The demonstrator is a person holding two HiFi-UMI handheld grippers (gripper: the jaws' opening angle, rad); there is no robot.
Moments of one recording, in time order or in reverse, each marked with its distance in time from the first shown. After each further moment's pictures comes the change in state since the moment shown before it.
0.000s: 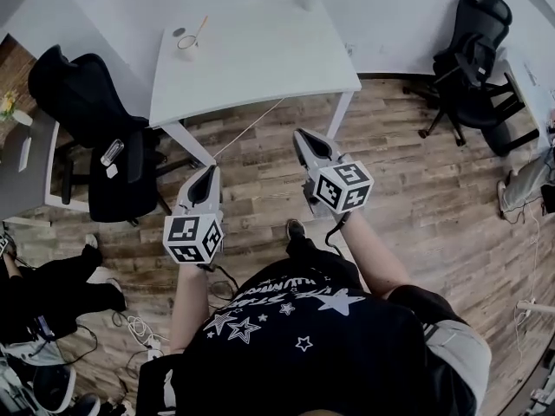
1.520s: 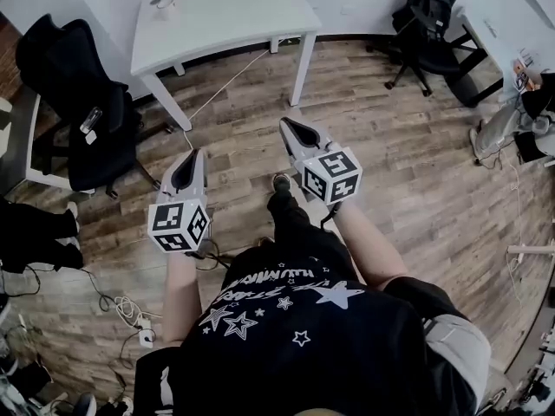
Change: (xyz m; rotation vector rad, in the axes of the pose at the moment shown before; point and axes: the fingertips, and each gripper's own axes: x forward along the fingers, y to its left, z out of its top) left arm -0.195 -0.060 -0.061 -0.021 -0.047 -0.077; right arm -0.188 0.144 -0.071 -0.177 0.064 -0.092
